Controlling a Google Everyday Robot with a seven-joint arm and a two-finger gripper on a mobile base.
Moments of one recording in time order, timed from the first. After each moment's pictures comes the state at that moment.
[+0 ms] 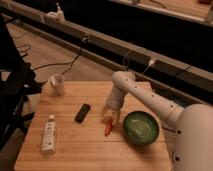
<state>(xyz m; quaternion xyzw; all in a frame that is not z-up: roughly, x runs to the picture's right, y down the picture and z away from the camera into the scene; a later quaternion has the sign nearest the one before) 0.034 0.177 0.839 -0.41 -0.33 -0.25 0.81</state>
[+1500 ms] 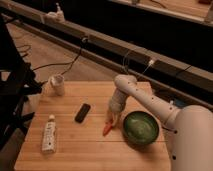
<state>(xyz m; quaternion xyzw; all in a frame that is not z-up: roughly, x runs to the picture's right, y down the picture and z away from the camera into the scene) 0.040 0.192 0.857 -0.43 -0.33 -0.24 0.81</state>
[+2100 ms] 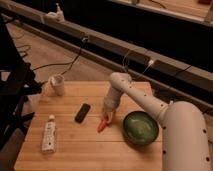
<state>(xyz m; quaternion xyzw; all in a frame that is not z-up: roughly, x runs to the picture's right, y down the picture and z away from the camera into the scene) 0.005 0.176 0.883 -0.41 -0.35 -0.25 0.80</state>
